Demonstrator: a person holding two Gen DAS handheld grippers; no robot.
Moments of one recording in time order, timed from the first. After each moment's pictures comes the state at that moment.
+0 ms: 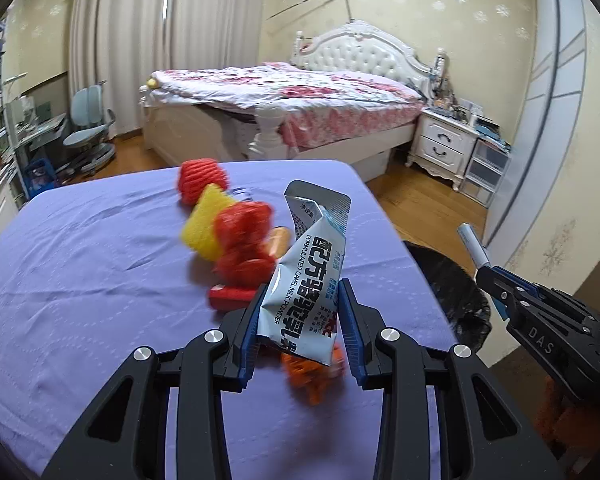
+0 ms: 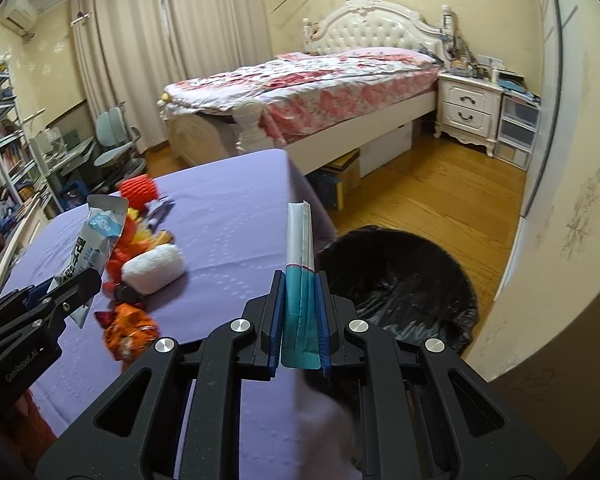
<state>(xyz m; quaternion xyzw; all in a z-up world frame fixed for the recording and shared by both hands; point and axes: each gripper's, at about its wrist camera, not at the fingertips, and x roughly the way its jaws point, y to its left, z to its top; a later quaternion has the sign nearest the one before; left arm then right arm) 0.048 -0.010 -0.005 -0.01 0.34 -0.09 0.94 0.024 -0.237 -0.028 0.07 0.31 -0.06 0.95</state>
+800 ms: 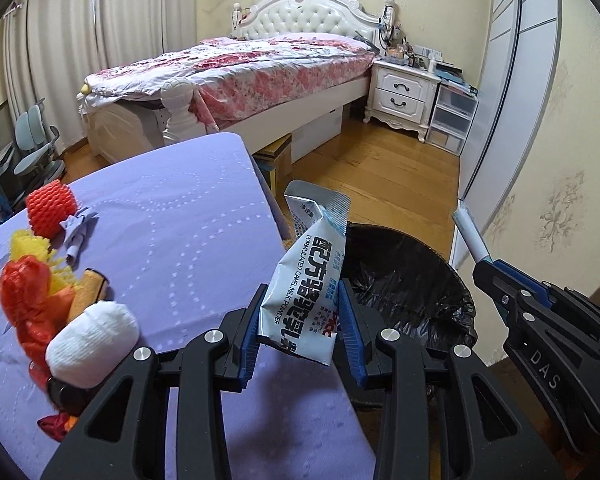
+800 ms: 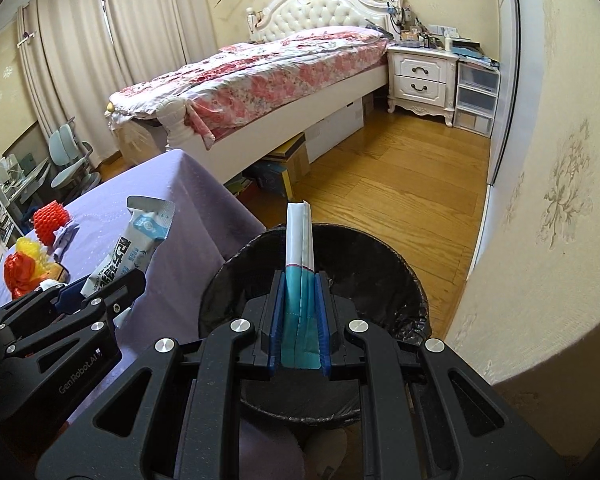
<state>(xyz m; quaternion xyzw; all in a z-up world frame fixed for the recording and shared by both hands) 0.131 -0.142 -0.056 0.05 0.38 -0.16 0.91 0.062 -0.336 -0.067 0.11 0.33 -0.13 0.93</state>
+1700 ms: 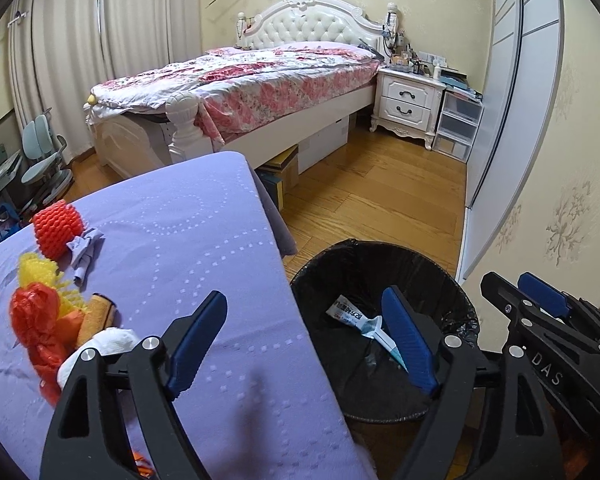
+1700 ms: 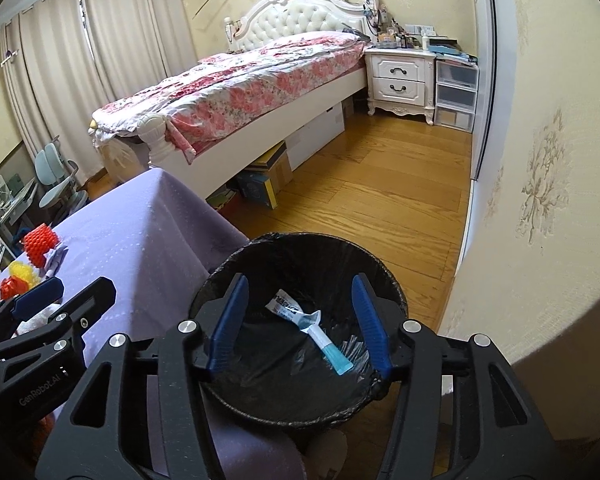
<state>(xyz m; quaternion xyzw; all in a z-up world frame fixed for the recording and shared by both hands) 0.127 -0.146 -0.040 0.06 0.37 -0.15 0.92 0.049 -0.345 -0.056 0.12 0.31 -0.16 0.93</state>
